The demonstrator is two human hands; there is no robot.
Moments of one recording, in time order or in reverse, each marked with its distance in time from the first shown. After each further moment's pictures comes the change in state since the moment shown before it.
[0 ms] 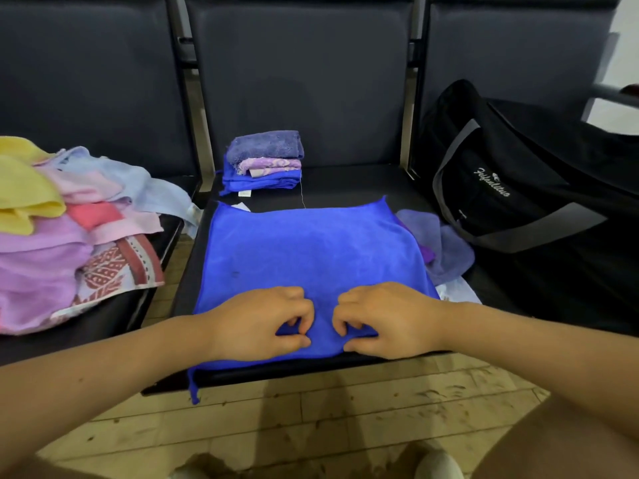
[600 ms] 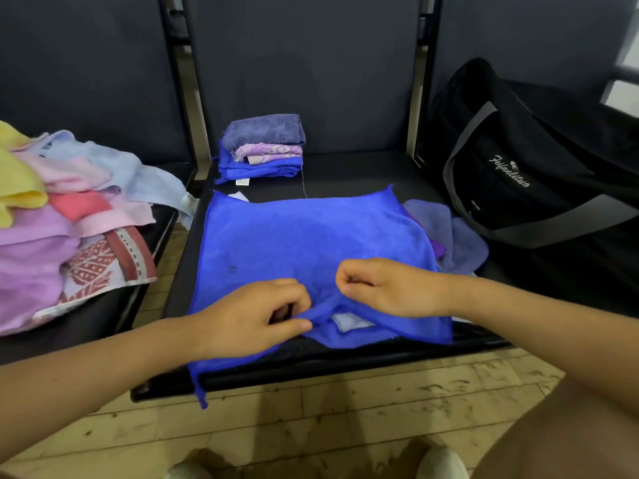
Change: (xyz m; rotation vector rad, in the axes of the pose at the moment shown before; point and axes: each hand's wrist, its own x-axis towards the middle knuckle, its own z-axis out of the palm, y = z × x) left_hand 0.002 -0.016 0.008 -0.243 0.194 0.035; right_hand 0.028 0.018 -0.013 0.420 -0.032 0.296
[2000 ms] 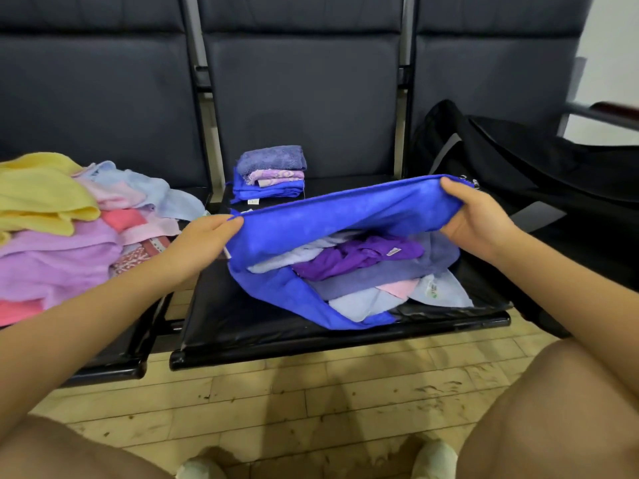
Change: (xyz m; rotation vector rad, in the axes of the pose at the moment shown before) left_hand -0.017 0.009 -0.080 -0.363 0.551 -0.547; right_hand -0.060 0.030 -0.082 1.257 0.748 0.092
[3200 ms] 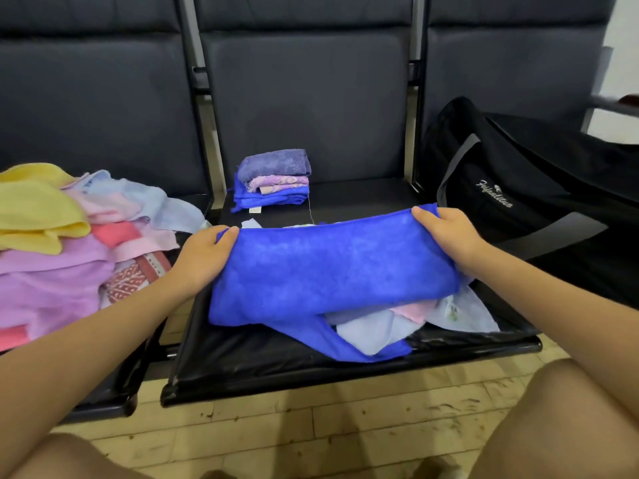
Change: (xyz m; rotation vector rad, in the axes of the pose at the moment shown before) left_hand 0.057 -0.042 0.010 0.222 0.163 0.016; right_hand 0.050 0.046 0.005 -0.655 0.214 -0.058
